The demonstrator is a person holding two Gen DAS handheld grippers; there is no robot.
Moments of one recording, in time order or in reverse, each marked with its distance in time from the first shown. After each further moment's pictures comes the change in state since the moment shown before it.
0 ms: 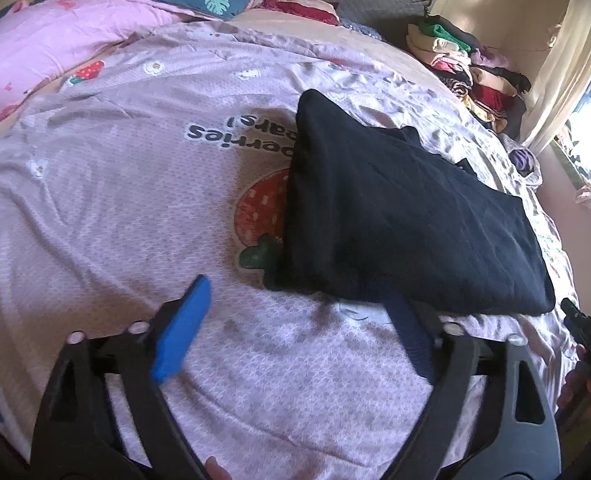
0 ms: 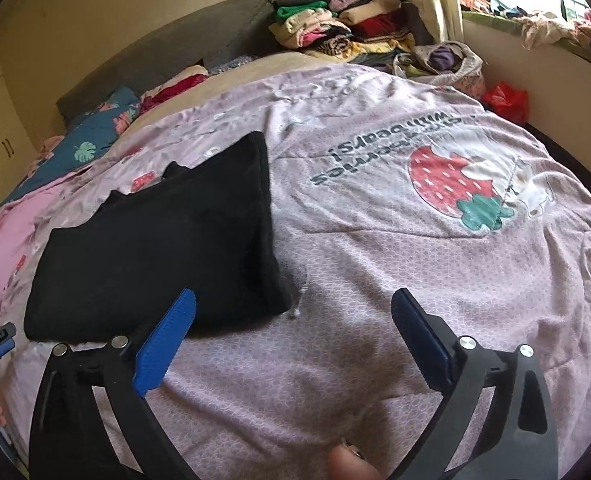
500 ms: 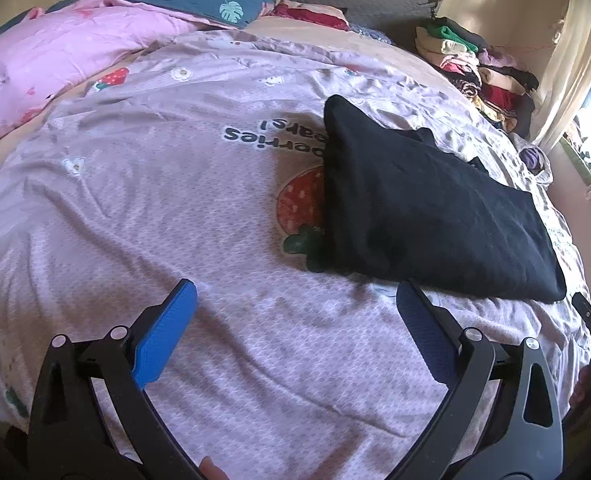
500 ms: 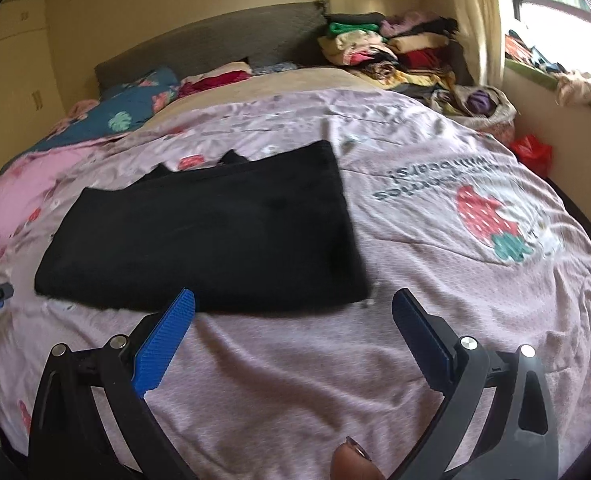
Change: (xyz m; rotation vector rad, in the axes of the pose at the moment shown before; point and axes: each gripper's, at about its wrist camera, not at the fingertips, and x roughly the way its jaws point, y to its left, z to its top) left arm -0.020 0.020 -0.012 0.009 -0.021 0.049; right arm -0.018 0.061 -0.016 -0.203 -0.040 0.032
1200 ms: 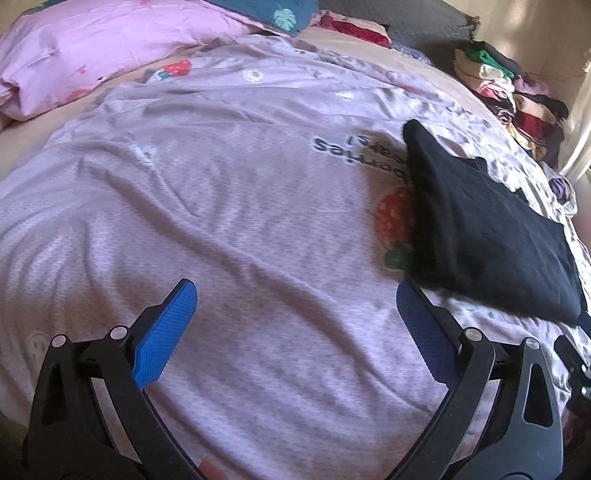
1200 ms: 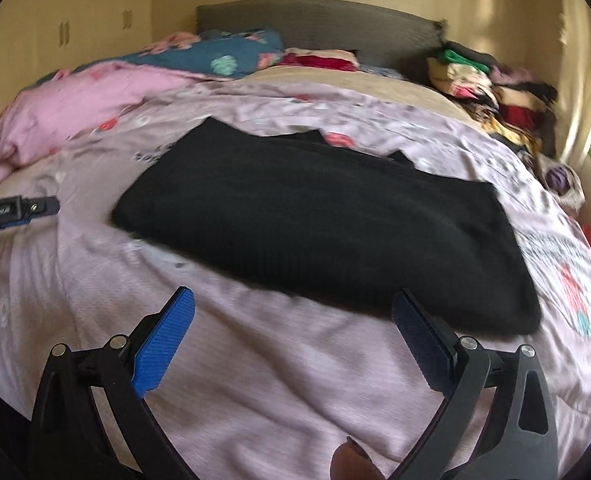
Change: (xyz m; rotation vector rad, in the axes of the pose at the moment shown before) left arm -0.007 0.064 -0.001 -0.097 -0.040 0.091; right arm 0.021 0.164 -0.017 -0.355 0.042 0.138
